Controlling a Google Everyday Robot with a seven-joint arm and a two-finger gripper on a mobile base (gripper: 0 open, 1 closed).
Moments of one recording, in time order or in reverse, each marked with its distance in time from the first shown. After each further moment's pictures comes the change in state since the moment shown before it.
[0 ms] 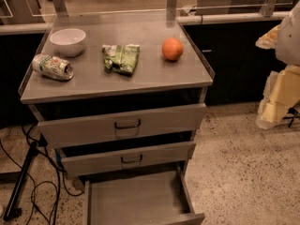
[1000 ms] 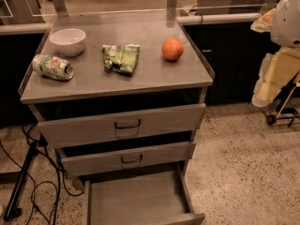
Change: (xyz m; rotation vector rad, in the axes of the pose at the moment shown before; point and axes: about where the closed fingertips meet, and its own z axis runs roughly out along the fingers) arm -0.007 -0.046 0.004 0.052 -0.037 -0.057
